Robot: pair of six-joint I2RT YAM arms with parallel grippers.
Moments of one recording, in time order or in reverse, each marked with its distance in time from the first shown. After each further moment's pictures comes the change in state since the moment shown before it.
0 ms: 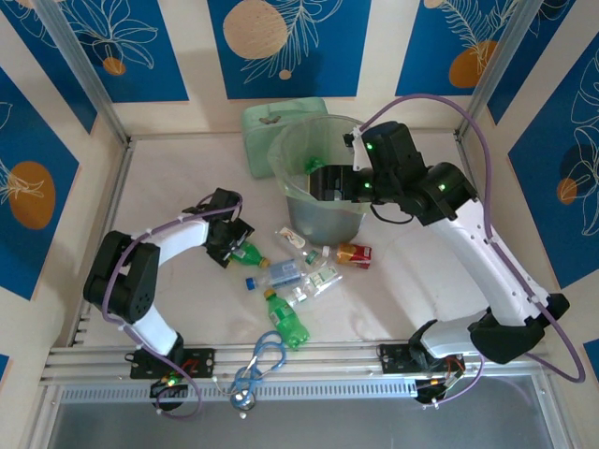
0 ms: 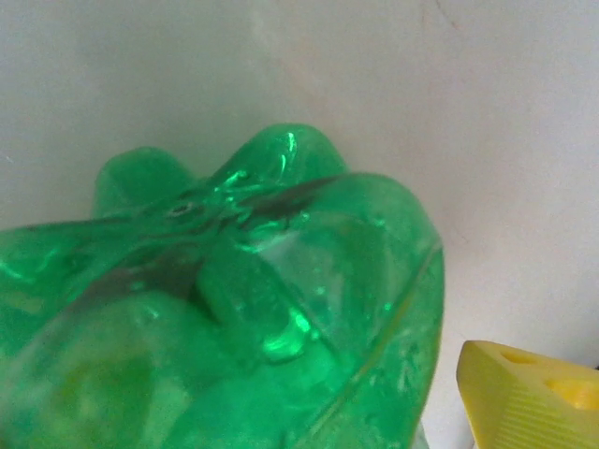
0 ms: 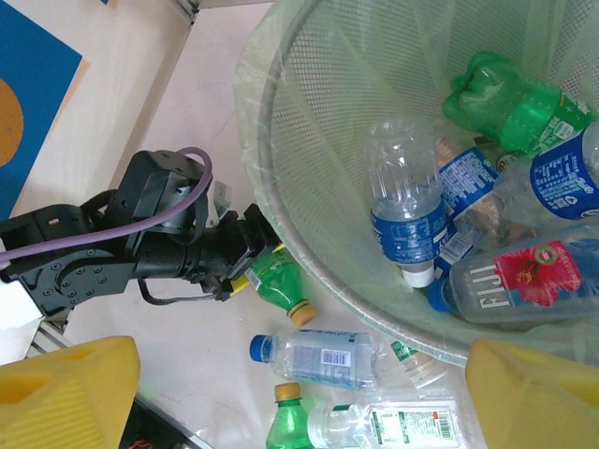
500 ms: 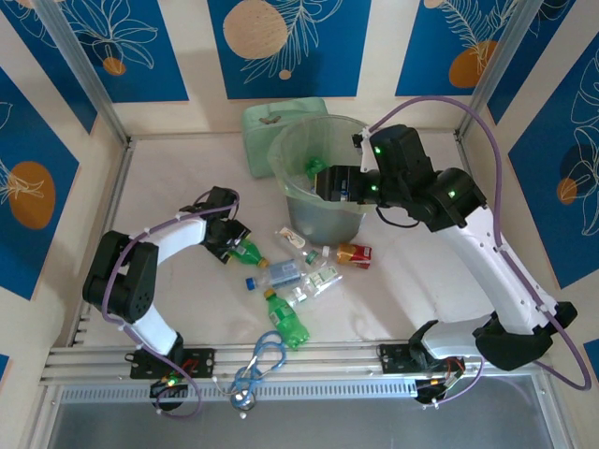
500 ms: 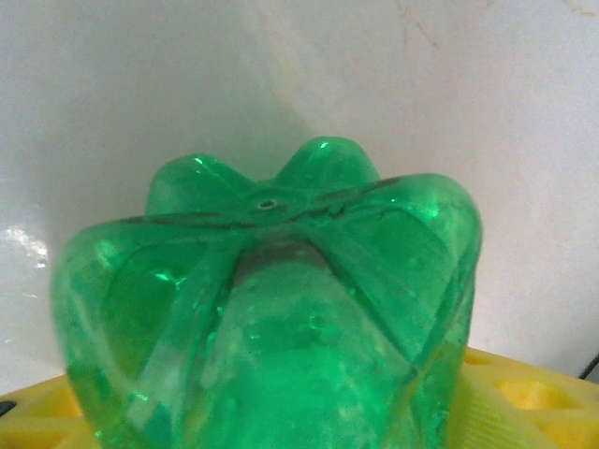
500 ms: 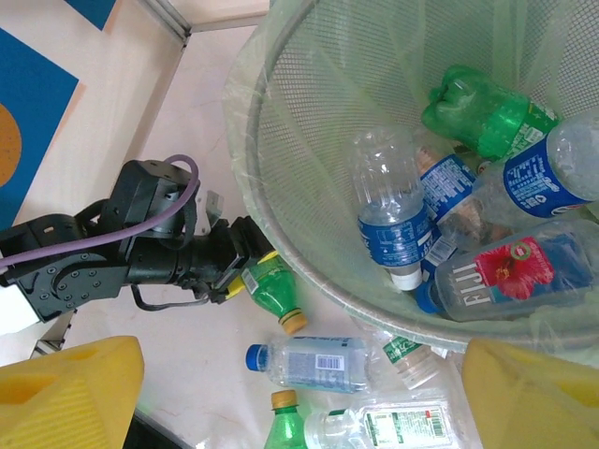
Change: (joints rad) left arm 0.024 -0.001 0.006 -0.002 0.019 0.047; right arm 0.000 -0.046 -0.024 0.001 0.037 0.026
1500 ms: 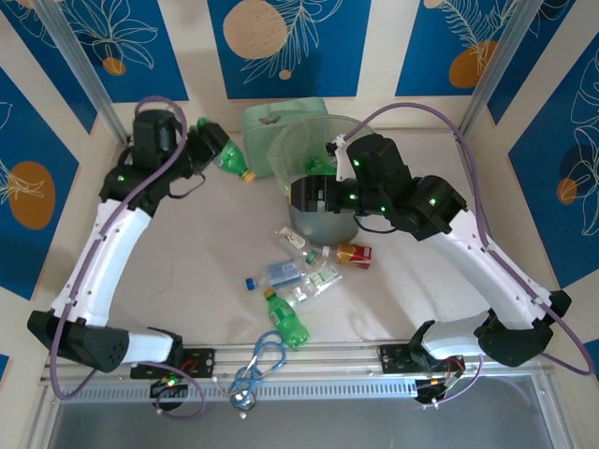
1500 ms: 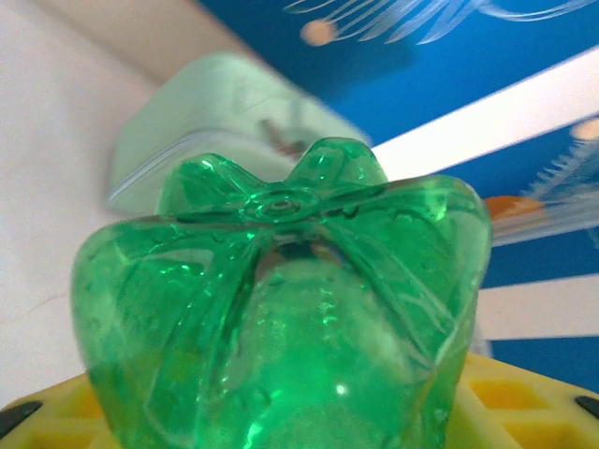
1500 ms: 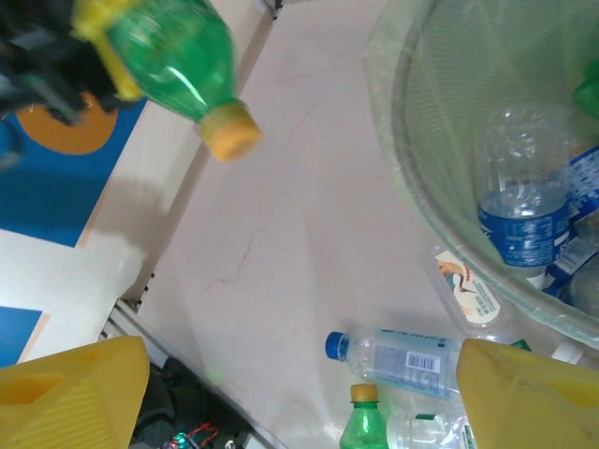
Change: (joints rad) left arm 0.065 -0.307 0.667 -0.162 0.038 0.335; right arm 0.142 0.009 -0.039 0.131 -0.029 0.078
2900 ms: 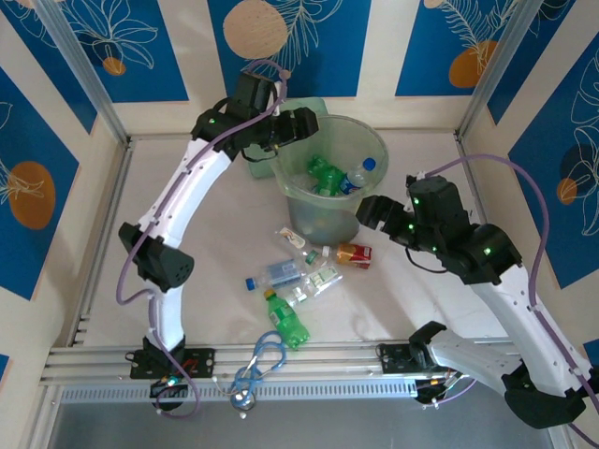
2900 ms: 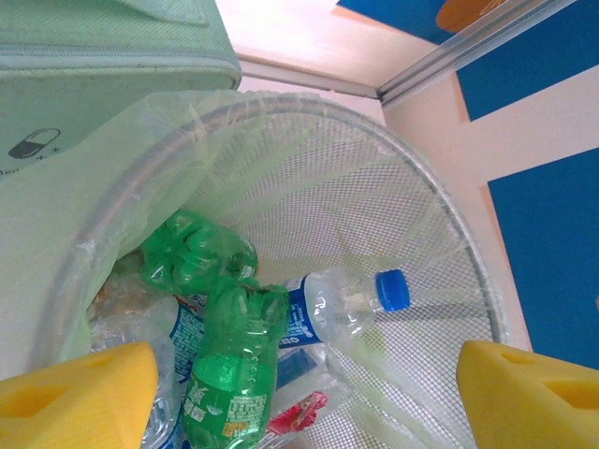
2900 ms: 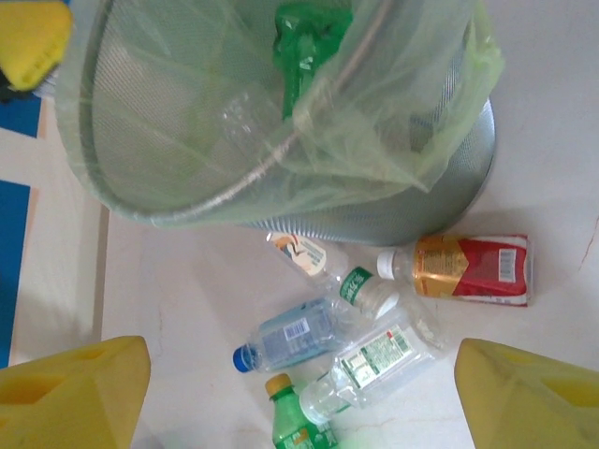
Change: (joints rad) left arm -0.272 0.621 0.683 -0.241 0.077 0.212; right arm -0.217 -0.379 -0.389 -0.098 0.101 0.254
